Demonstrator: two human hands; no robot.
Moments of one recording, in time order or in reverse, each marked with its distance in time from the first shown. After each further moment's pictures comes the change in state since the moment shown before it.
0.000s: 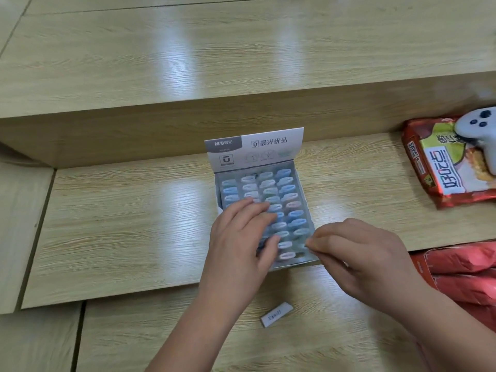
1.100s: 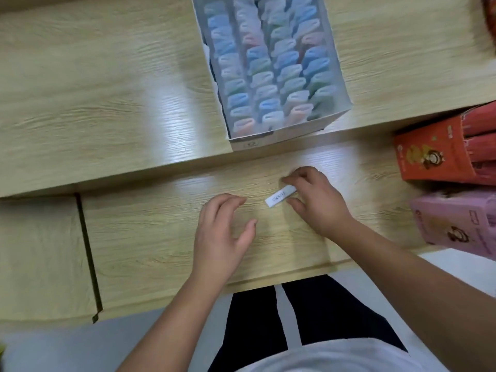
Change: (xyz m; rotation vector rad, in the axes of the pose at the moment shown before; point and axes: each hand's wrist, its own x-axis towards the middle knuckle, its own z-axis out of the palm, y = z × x) left_hand -0.181 -0.058 0.063 -0.137 -0.101 -0.330; right_hand -0.131 -0.032 0.164 0.164 -0.425 0.607
